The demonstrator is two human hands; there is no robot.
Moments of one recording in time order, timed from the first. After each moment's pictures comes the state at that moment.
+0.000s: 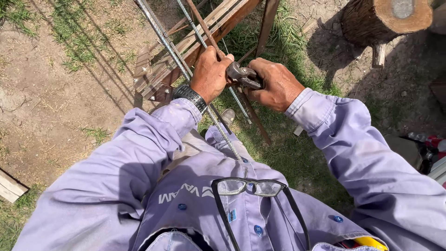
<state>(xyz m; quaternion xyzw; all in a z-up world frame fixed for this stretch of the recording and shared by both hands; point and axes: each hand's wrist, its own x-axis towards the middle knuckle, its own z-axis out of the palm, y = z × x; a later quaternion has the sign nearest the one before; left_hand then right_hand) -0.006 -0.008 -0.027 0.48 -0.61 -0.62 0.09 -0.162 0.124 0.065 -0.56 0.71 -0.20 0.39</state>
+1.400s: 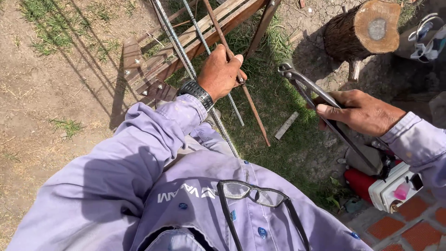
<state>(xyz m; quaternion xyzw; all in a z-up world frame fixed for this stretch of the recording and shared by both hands) -0.017 0.005 0.025 0.47 -0.54 -0.69 0.06 -0.229 0.172 0.190 -0.30 0.77 0.06 0.55</state>
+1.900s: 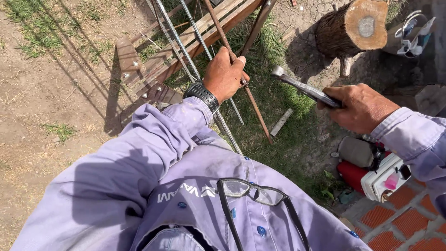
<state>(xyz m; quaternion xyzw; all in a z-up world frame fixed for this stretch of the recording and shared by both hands) -0.017 0.003 0.019 0.46 -0.57 -0.67 0.05 -0.245 0.186 0.167 -0.49 0.76 0.17 0.40</state>
